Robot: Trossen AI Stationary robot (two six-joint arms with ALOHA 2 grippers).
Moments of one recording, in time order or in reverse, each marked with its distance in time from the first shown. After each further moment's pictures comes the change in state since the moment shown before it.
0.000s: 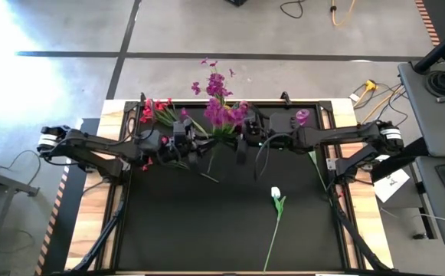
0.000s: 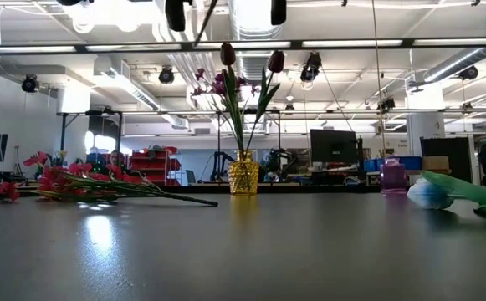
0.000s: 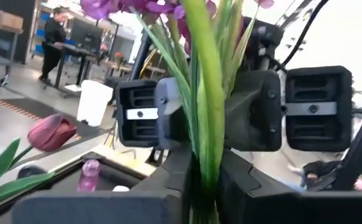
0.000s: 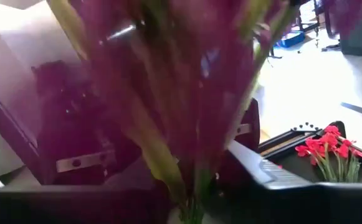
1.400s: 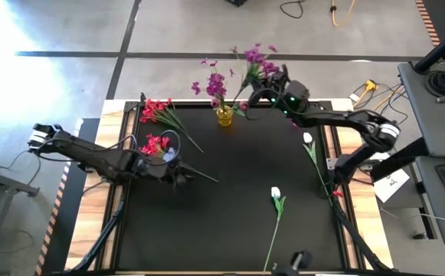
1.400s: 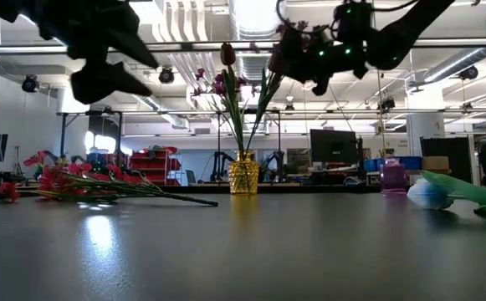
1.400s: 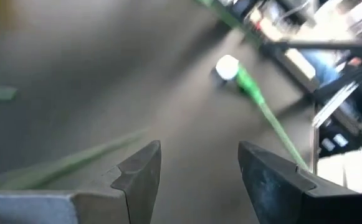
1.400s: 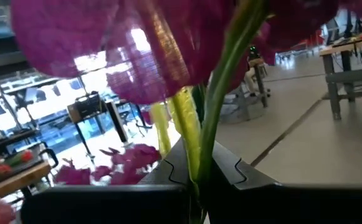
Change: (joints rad) left arm -0.176 -0.213 -0.189 -0.799 0.022 -0.593; right arm -0.573 0.047 -0.317 0.500 0.038 -0.104
